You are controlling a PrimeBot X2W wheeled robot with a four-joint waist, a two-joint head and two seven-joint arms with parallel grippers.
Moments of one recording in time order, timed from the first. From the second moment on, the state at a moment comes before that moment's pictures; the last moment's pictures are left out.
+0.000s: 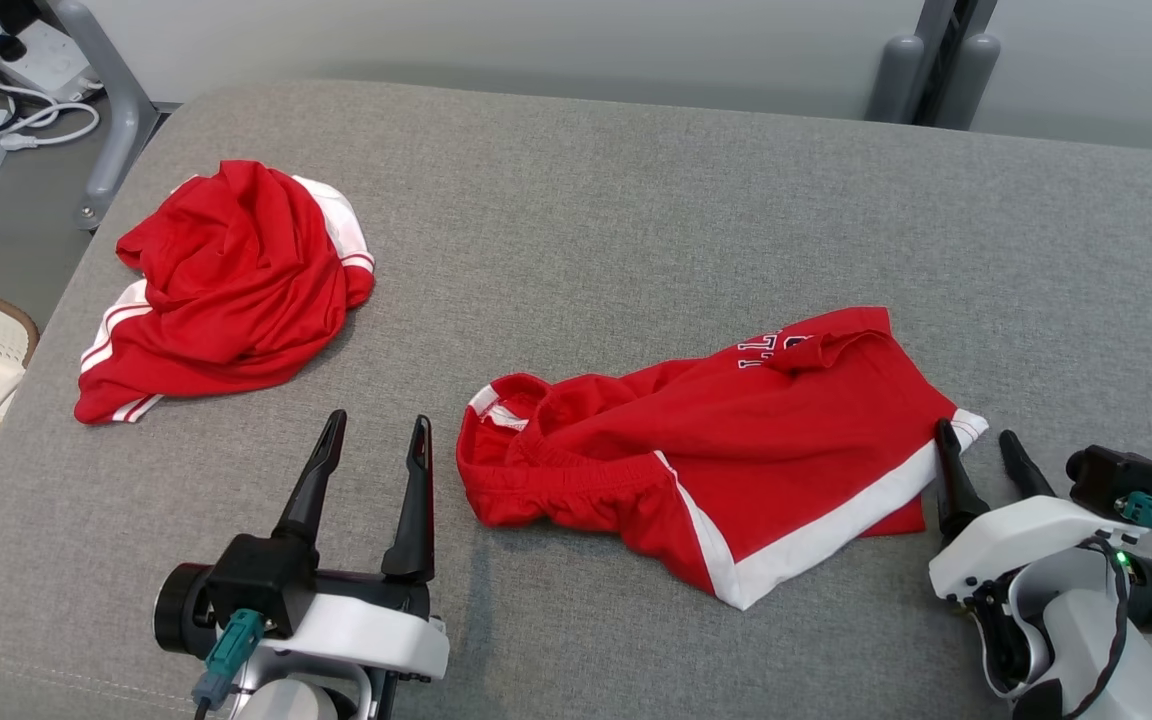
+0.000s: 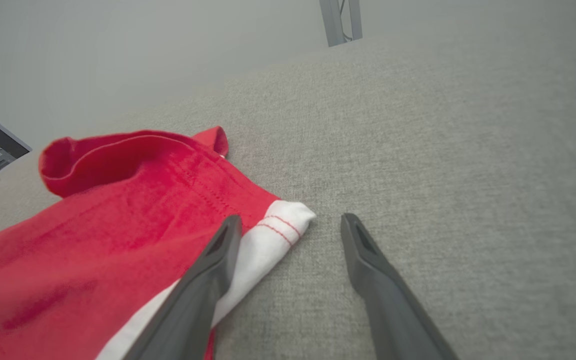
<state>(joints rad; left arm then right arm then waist) -0.10 0.05 -0.24 0.13 -0.24 0.09 -0.26 -0.44 -0.05 -0.02 0.84 0.34 0.13 -0.24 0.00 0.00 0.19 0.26</state>
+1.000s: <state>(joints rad) -0.04 0.05 -0.19 0.12 -0.25 0.10 -0.26 -0.37 -0.07 -0.01 0.44 0.41 0.13 -0.14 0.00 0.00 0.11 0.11</state>
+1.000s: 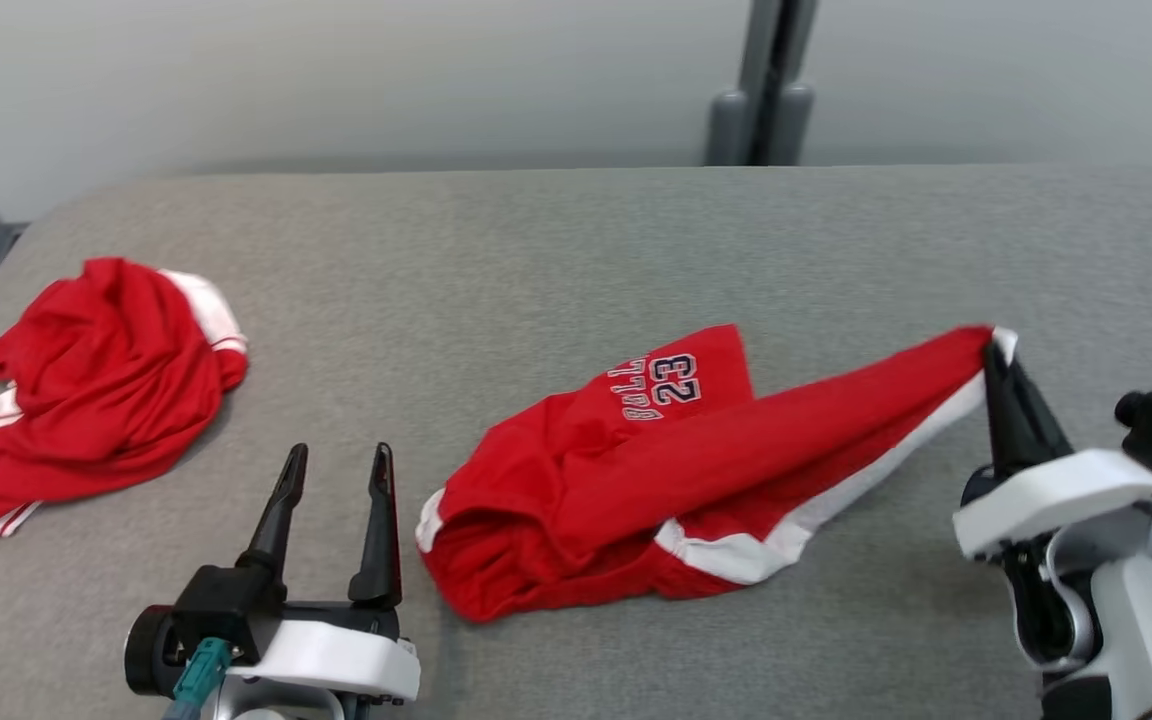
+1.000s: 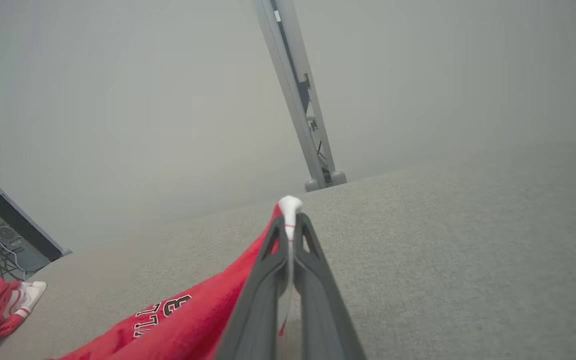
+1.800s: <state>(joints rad) -0.09 0.05 -0.20 0.13 -0.26 0.09 -0.26 -0.20 -0.08 0.00 0.21 0.39 0.13 -0.03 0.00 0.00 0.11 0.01</state>
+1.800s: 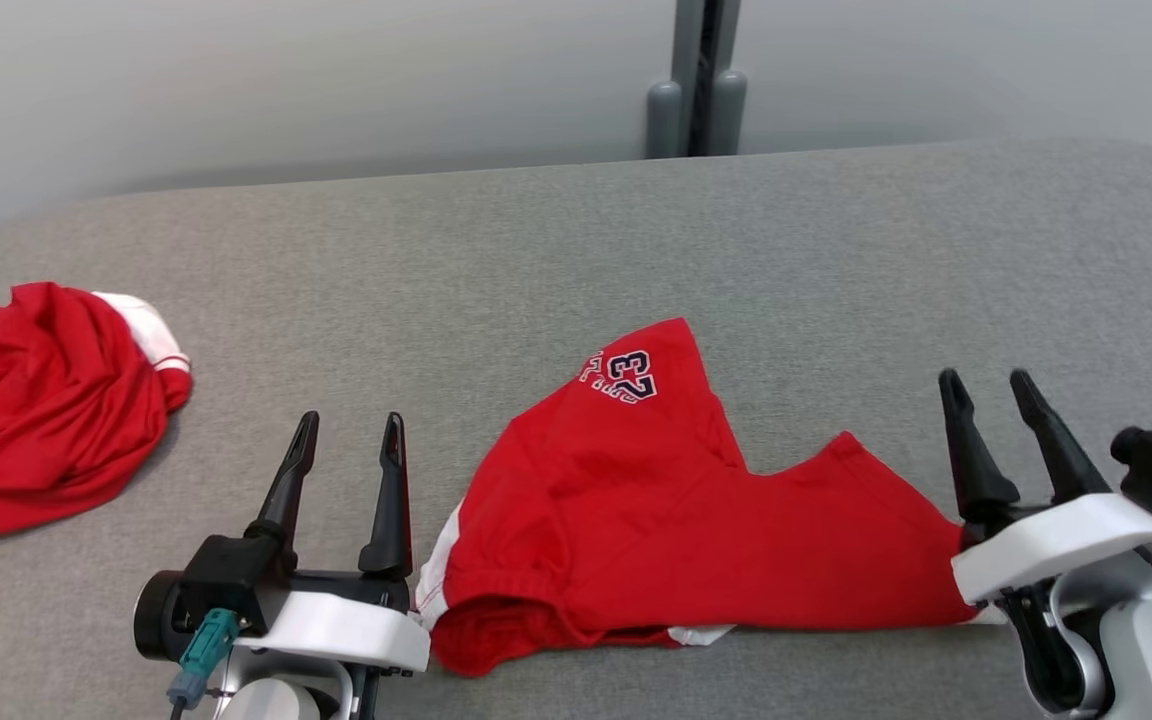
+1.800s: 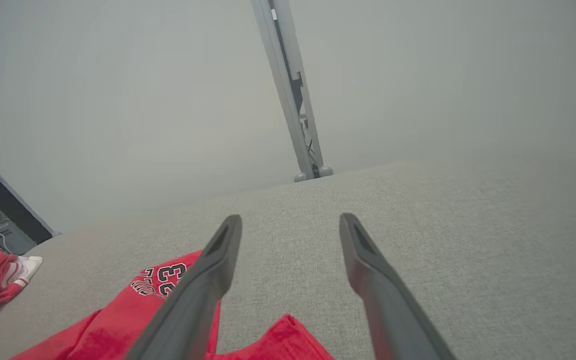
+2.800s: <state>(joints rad) -0.12 0.05 -0.27 0.12 -0.27 0.09 -0.26 -0.55 -0.31 0.42 0.57 0.59 0.13 -0.11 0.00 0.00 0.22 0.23</state>
